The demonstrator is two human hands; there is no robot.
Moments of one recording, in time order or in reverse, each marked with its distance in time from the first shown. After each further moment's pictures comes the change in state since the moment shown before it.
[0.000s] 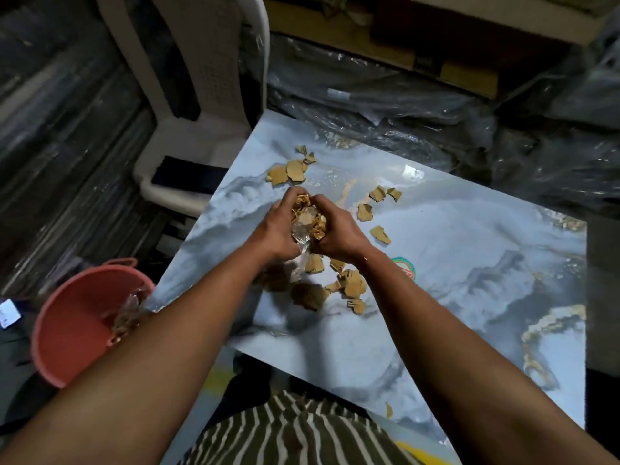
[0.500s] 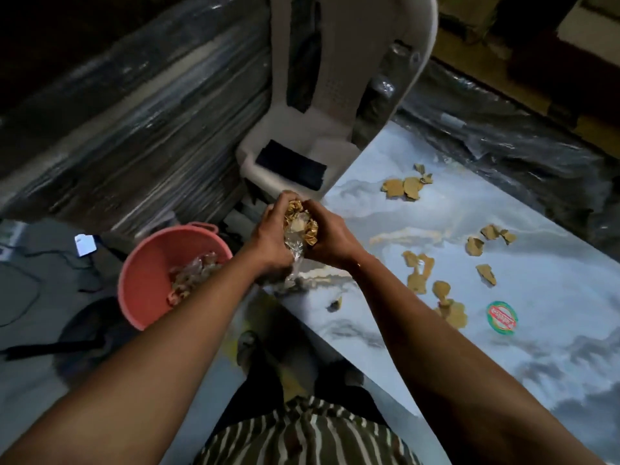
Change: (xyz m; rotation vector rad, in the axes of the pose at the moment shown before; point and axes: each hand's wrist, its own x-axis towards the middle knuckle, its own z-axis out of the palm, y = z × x) left_hand -0.109 -0.178 -0.144 -0.164 0.244 -0.195; right_hand 0.067 -0.151 0.196 -0.073 -0.221 -0.206
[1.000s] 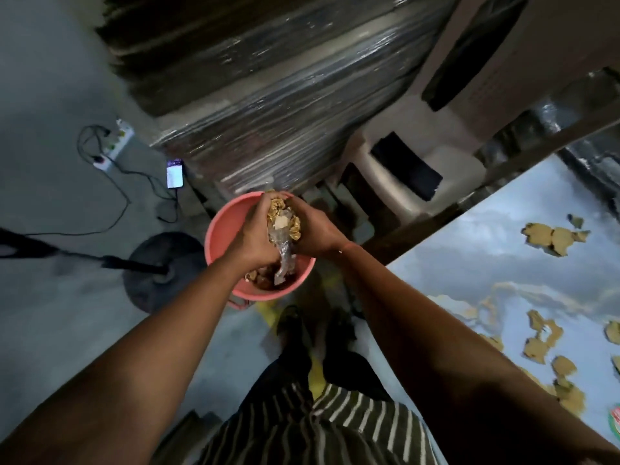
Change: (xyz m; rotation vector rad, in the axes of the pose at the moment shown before) left_hand -0.081 -0.185 -0.161 -0.087 0.216 -0.312; right_hand 0.116 -0.122 0.207 -0.065 -0.428 -0.145
